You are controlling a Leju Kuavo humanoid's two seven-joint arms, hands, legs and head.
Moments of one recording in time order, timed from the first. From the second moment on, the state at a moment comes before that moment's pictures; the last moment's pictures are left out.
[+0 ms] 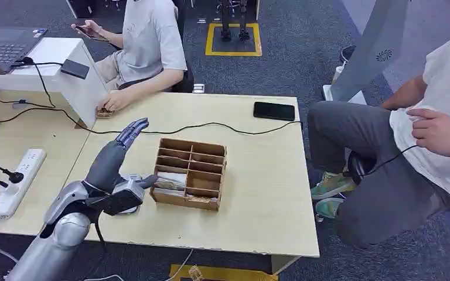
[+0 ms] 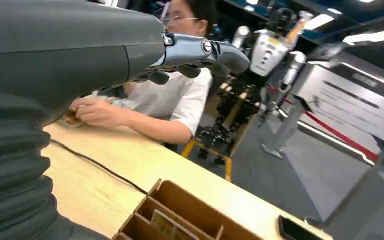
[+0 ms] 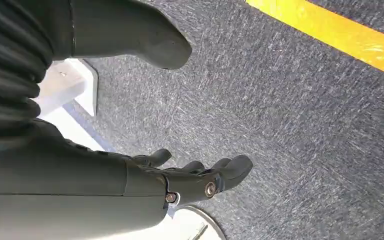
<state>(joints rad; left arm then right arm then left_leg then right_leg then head) -0.16 0.35 -0.30 -1.73 -0.56 0.00 -0.29 -0.01 0.09 -0.60 -0.02 1.46 -0.60 -0.12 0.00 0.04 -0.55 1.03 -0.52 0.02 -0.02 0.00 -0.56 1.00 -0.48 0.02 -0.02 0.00</state>
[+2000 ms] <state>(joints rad) -0.34 0.62 -0.70 -1.65 -0.82 -0.08 -0.12 -0.05 0.09 -0.57 -0.01 1.36 -0.58 -0.10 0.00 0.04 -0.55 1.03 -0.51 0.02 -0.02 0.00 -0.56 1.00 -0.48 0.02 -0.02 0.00</state>
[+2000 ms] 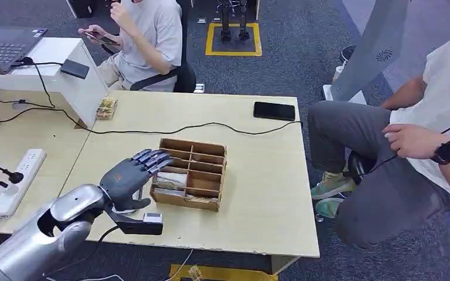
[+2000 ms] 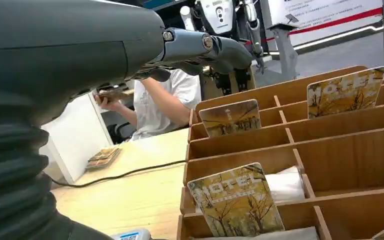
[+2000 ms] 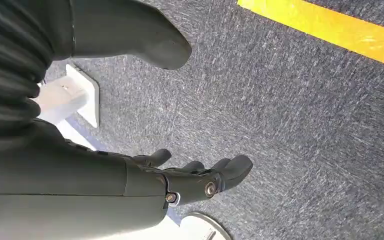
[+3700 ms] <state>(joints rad) -0.35 0.62 -0.75 -1.61 -0.83 -0.08 -0.09 -0.06 0.09 -0.53 -0.01 1.36 -0.58 -0.12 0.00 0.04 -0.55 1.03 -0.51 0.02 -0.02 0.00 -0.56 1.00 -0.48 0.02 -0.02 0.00</state>
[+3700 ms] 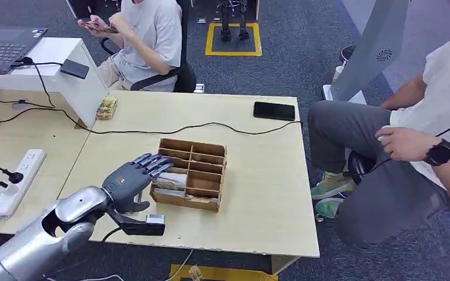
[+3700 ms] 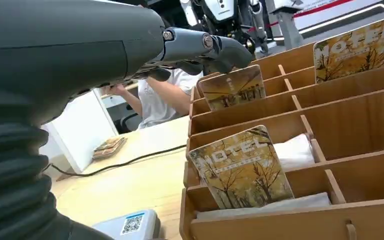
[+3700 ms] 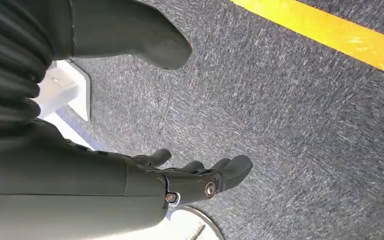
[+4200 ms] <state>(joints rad) -0.35 0.61 -0.75 -1.58 -0.83 -0.08 -0.08 -0.06 0.09 -0.52 -0.01 1.36 -0.58 -0.12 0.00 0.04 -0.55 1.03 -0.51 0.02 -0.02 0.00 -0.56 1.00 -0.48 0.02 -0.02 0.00</state>
